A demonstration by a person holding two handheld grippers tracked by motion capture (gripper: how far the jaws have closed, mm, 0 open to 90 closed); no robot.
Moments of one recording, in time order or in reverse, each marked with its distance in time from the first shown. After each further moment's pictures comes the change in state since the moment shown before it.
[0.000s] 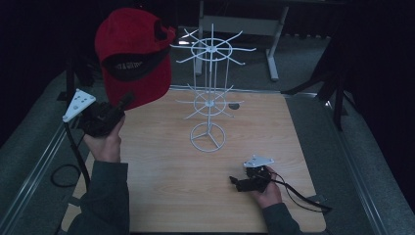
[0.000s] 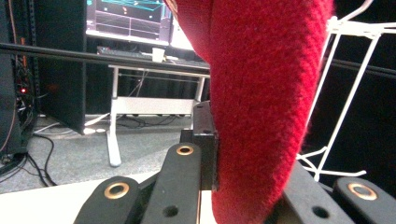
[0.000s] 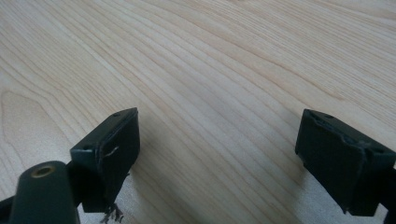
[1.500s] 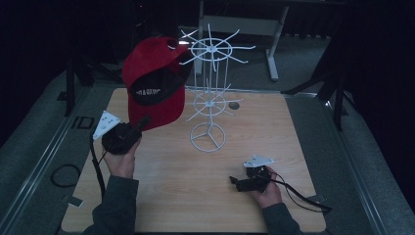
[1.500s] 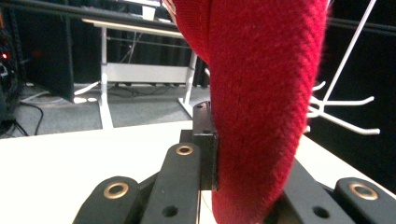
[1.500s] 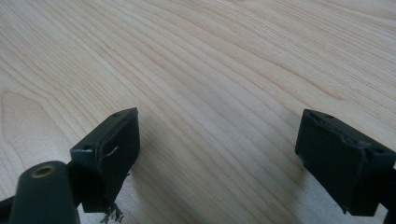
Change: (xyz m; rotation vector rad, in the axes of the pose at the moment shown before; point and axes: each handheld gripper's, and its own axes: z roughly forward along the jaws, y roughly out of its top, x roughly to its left) left arm -0.009 -0.071 0.014 0.126 -0.019 -0.011; right arm 0.000 0.000 0.000 0.000 -0.001 -0.003
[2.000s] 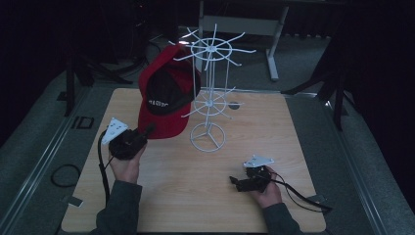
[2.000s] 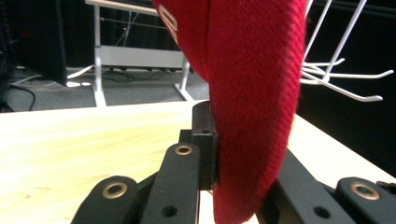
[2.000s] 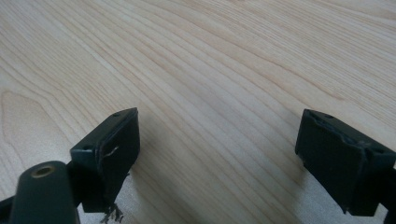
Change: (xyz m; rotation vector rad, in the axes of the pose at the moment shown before) left arm -0.002 -0.024 0.009 0.052 -0.018 -0.016; right arm 0.000 0.000 0.000 -0.003 0.000 -0.001
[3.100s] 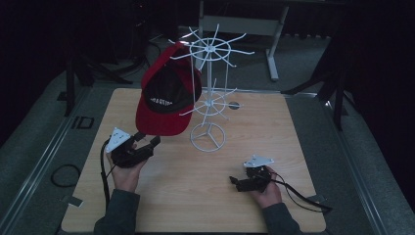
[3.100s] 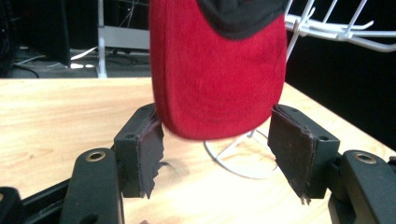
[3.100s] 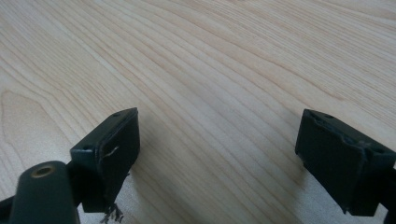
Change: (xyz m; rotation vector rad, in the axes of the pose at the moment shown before) left arm 0.006 -0.034 -0.001 0.059 0.027 -0.017; right arm 0.000 0.000 0.000 0.002 0.001 0.002
